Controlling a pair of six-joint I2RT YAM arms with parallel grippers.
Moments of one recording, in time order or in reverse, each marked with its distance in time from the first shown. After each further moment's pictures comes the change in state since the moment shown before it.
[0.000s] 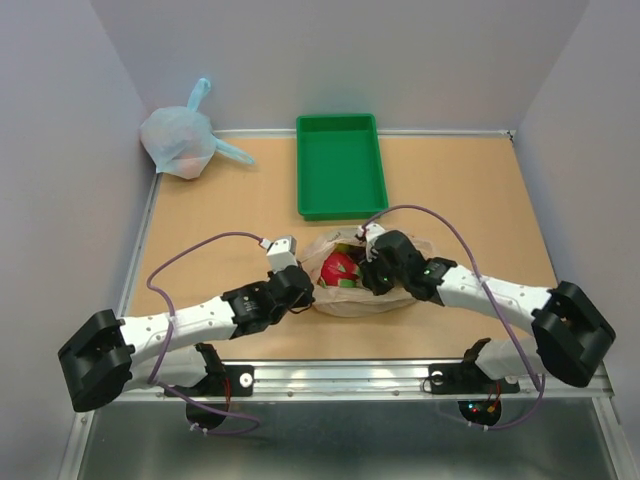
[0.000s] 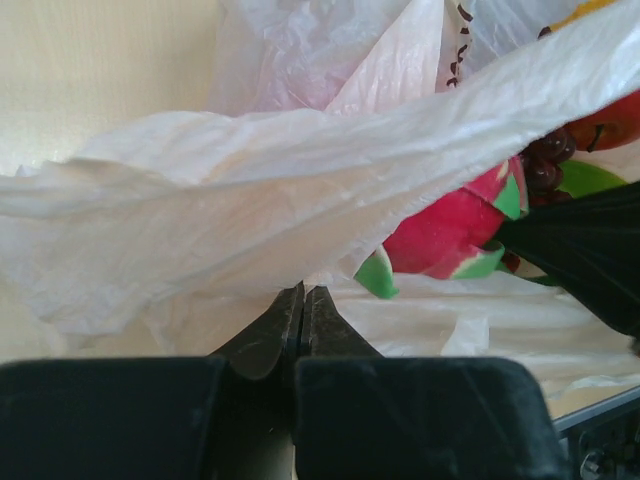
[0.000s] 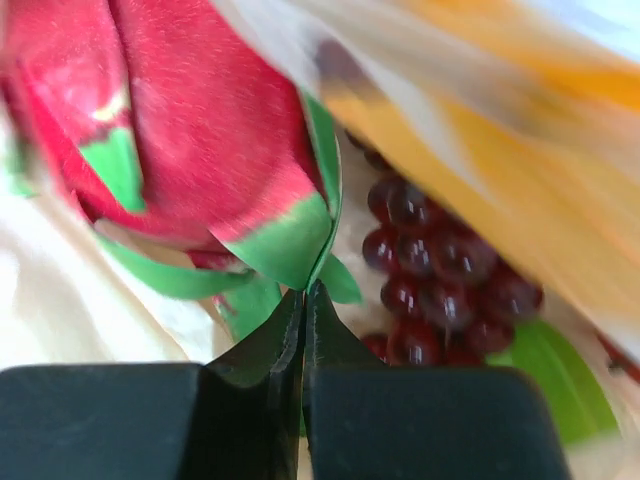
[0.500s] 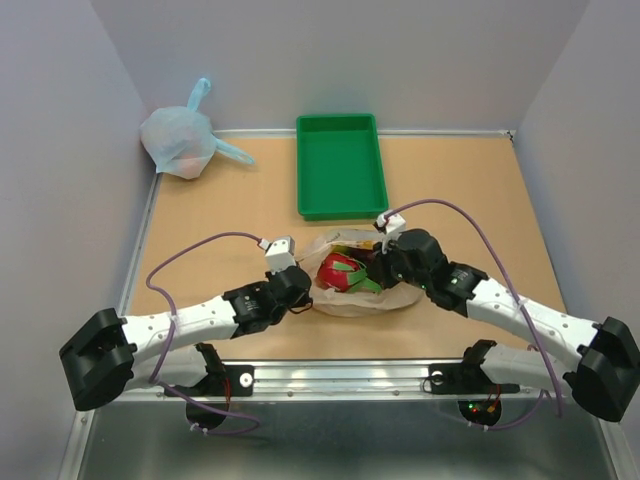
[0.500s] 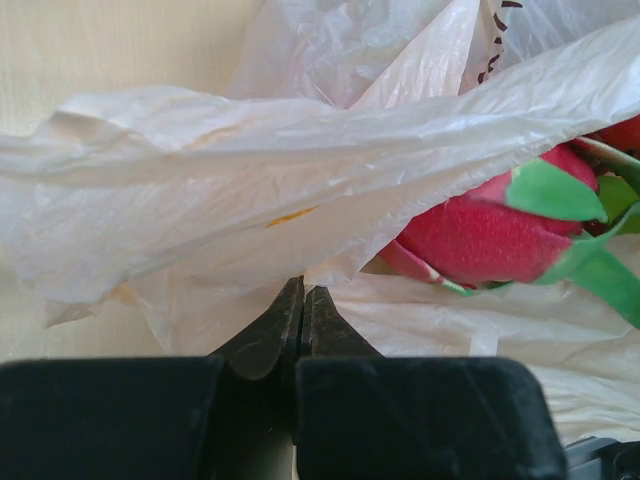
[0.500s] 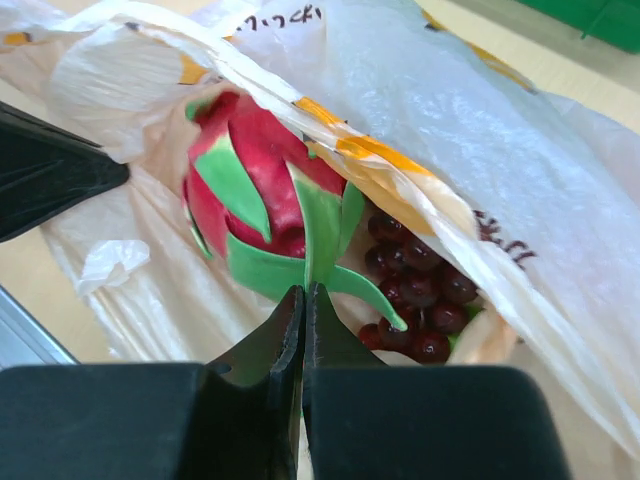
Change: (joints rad) left arm 0.000 0.006 0.000 -0.034 -0.042 0.003; right arm 0.002 -0.289 -0.026 -0.006 0.027 0.062
